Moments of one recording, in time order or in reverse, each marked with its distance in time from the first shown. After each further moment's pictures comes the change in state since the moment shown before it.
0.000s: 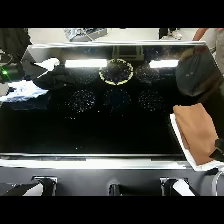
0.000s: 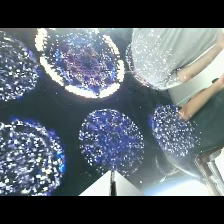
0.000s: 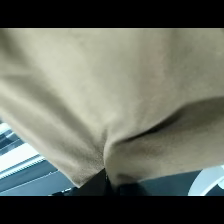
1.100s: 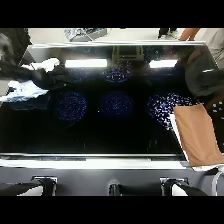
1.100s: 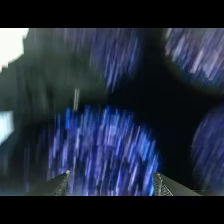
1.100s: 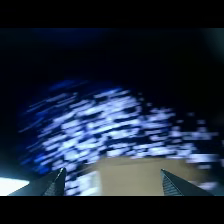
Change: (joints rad) left arm -0.182 -0.156 0.105 0.714 -0.085 -0.326; right arm 0.748 -0.087 0.602 0.034 -0.386 -0.002
